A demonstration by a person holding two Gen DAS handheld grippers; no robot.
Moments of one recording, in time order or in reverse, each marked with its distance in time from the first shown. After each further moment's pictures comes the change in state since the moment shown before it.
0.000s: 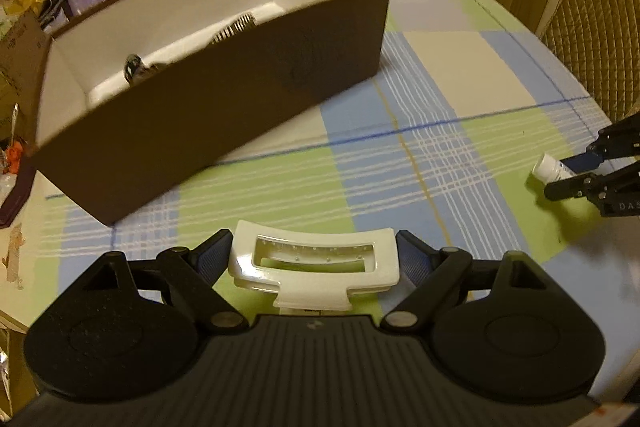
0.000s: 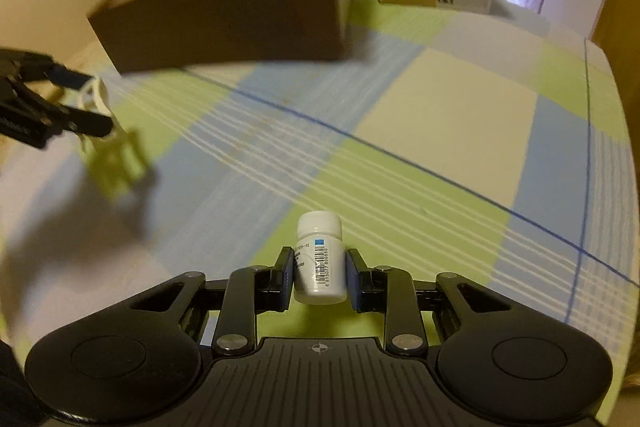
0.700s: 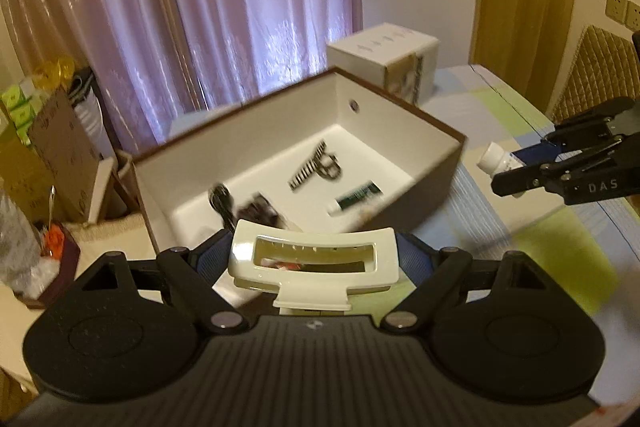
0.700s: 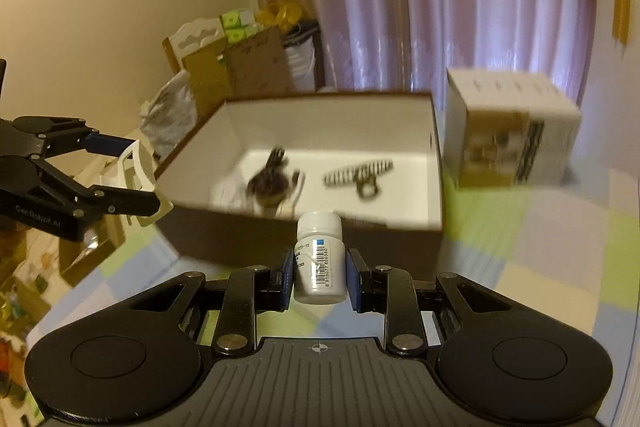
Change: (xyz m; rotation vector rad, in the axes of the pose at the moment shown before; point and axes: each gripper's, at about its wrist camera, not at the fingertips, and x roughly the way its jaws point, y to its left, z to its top) left arm -0.060 0.100 0.085 0.047 -0.229 0.042; right arm 0.001 0.068 0.174 -0.040 -0.271 0.072
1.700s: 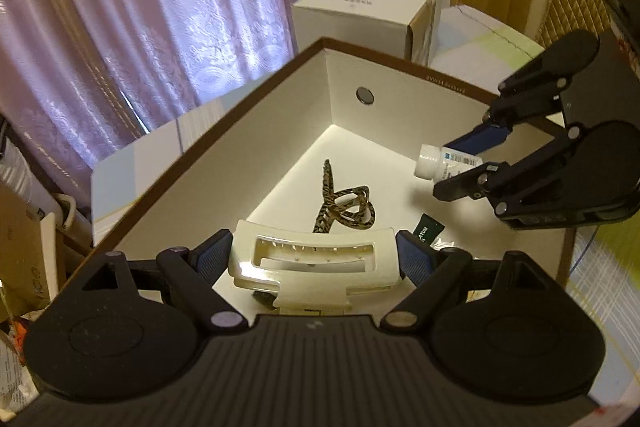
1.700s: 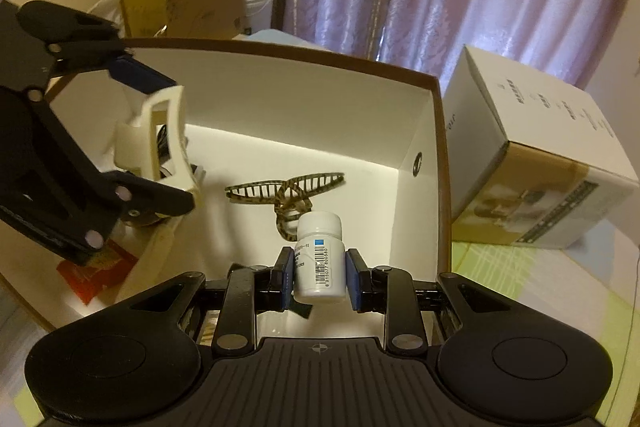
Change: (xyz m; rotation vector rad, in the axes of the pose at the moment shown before) left arm 0.198 0.036 0.065 0.255 0.140 -0.176; right arm 0.168 -0.042 0.053 -0.144 0.228 -0.181
